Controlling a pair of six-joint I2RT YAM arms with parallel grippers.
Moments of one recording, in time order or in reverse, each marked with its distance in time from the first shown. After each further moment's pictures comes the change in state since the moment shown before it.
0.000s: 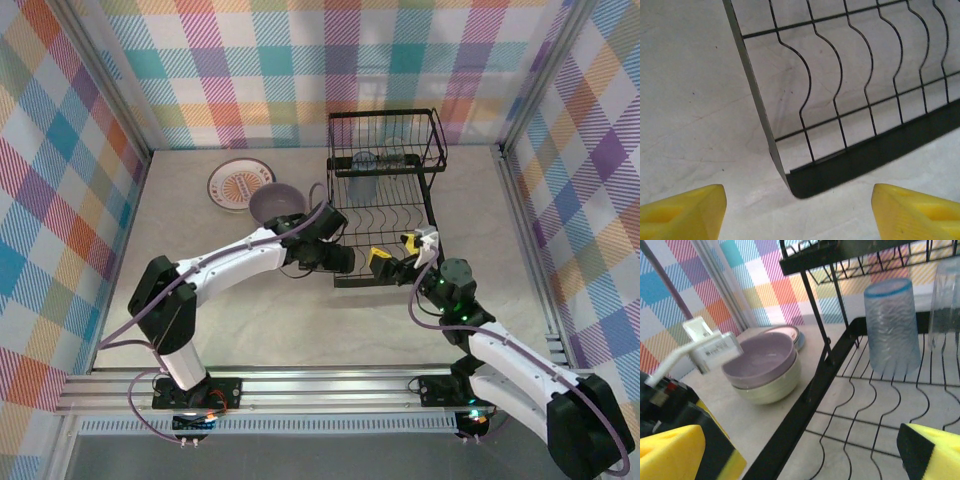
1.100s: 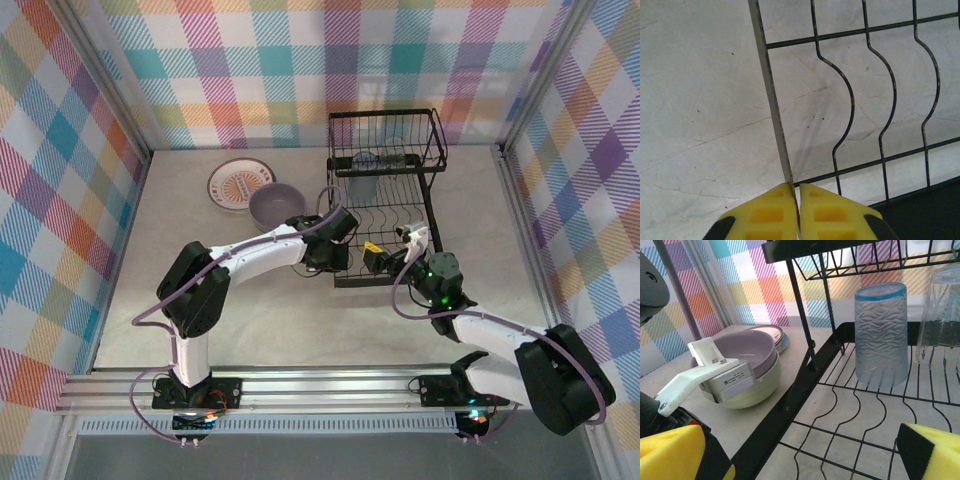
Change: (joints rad) left arm 0.000 0.159 0.055 0.016 -0.064 -0.072; right arm 0.000 0.286 0.006 0.275 0.038 -0.096
